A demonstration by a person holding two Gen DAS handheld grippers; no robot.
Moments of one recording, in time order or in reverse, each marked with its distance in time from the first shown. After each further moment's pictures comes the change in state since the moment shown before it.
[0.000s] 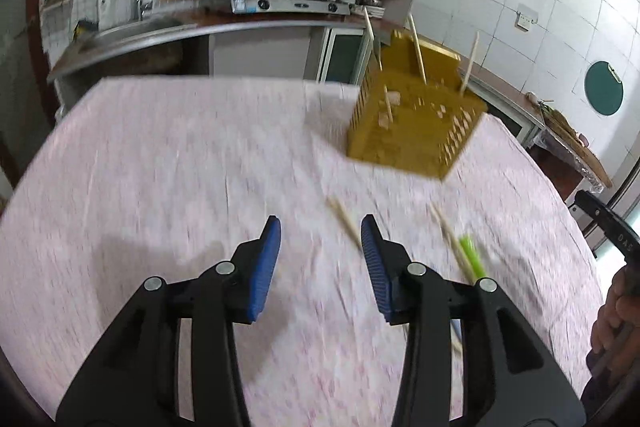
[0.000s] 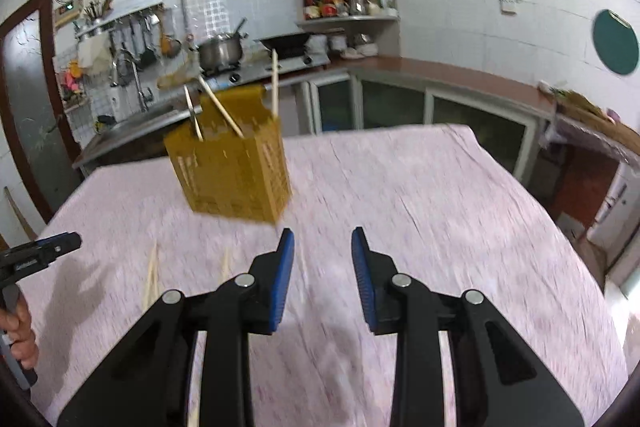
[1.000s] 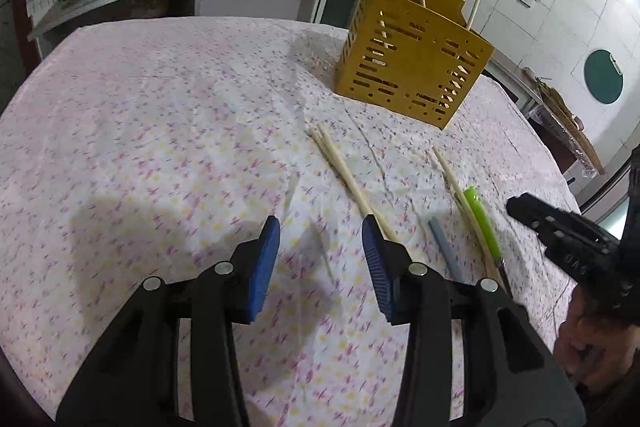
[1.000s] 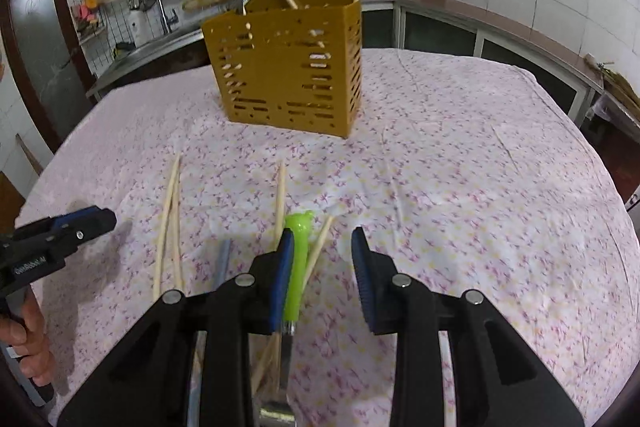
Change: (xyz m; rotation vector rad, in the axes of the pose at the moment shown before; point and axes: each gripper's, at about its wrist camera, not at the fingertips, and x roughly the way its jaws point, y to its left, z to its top) left arm 0.052 -0.010 -0.018 -0.036 0.145 -0.049; right arm 0.079 0.071 -0.039 -0.095 0.264 0.085
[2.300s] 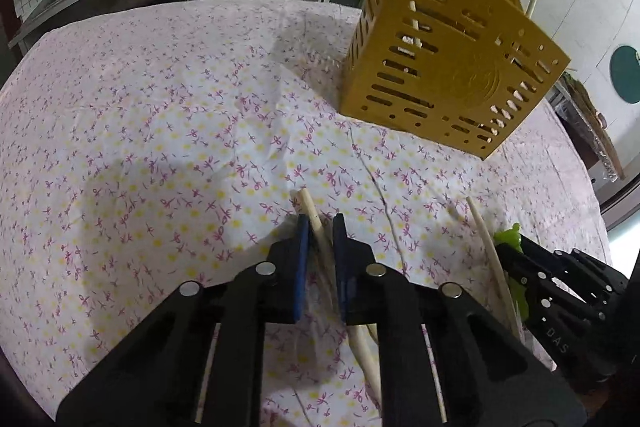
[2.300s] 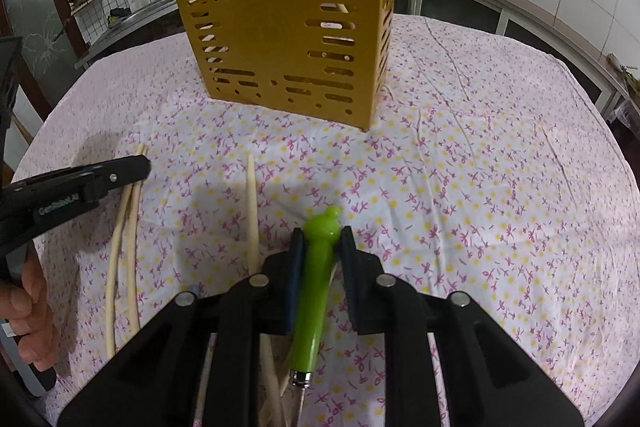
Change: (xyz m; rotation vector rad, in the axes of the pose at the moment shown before) left arm 0.081 -0.014 0.055 -0.006 0.091 0.055; right arm 0.068 0.002 0.025 -0.036 0.126 0.014
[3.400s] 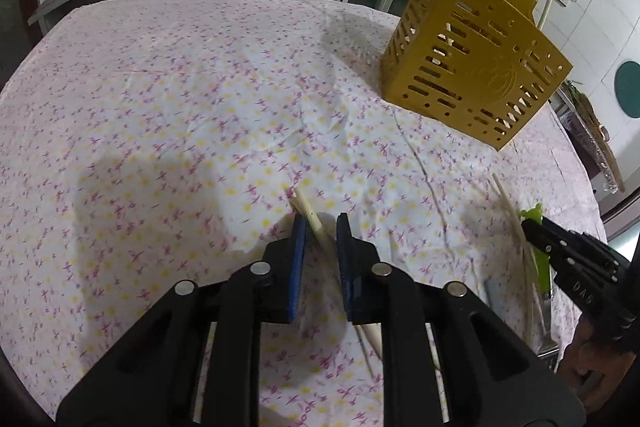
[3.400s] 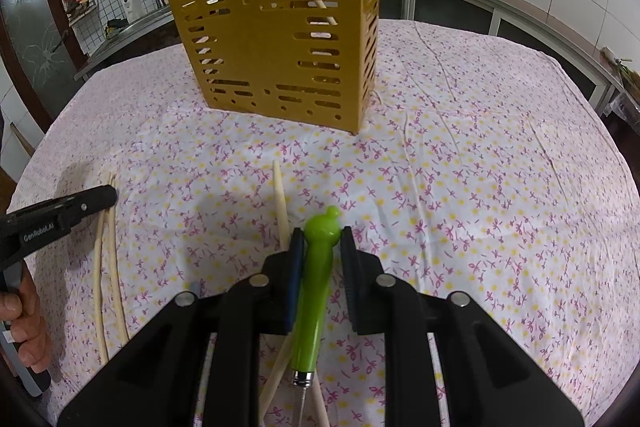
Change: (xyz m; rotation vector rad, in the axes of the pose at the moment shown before) left arm -0.022 0.037 -0.024 -0.049 -0.008 0.021; right arm -0.007 -0.007 0.000 0.025 -0.022 0.002
